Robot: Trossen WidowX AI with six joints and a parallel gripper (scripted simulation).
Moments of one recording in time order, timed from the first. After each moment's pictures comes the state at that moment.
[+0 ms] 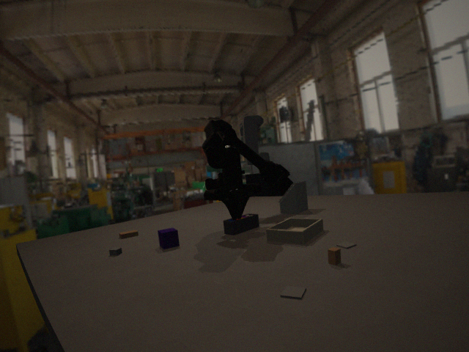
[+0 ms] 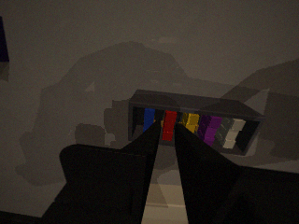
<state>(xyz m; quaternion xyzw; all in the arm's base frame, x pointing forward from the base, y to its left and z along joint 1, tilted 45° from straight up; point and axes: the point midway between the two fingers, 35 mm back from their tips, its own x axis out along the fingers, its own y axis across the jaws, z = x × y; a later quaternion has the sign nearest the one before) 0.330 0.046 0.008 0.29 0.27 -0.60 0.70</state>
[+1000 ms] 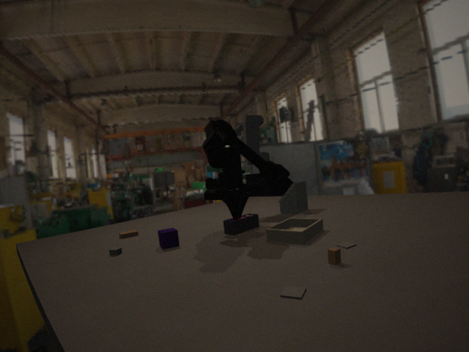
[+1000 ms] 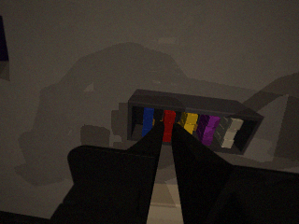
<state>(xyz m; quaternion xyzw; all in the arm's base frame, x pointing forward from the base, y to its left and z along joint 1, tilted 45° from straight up) 0.329 0.046 0.008 0.29 0.27 -0.60 0.70</state>
